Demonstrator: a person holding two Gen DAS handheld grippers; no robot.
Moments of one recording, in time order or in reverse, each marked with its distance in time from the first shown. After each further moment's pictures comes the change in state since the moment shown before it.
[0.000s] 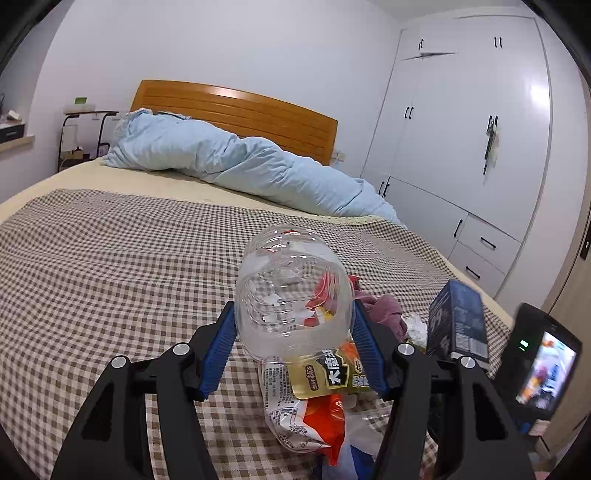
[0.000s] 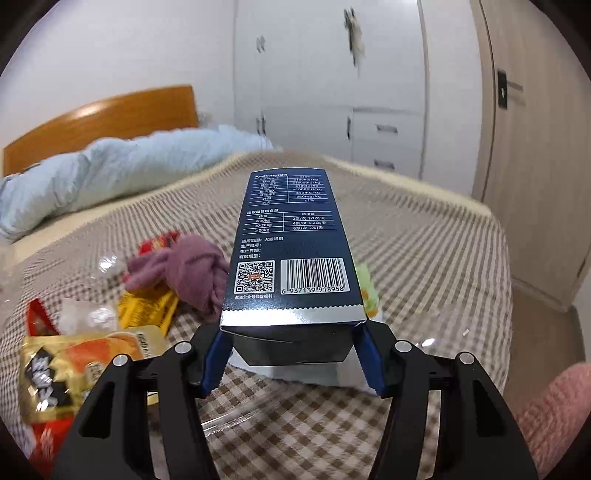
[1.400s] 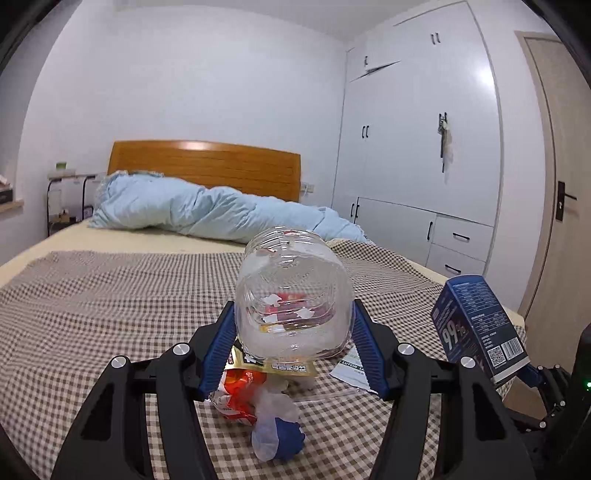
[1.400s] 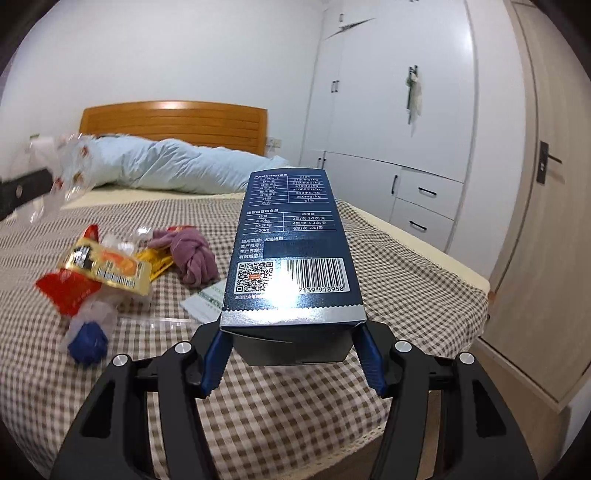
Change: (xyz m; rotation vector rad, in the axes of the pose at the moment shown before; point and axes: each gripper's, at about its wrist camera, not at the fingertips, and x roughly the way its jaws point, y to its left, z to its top) left arm -0.078 -0.081 -0.026 0.190 -0.168 -0.030; right arm -0.075 -0.133 -0.011 -0.270 -0.099 0.215
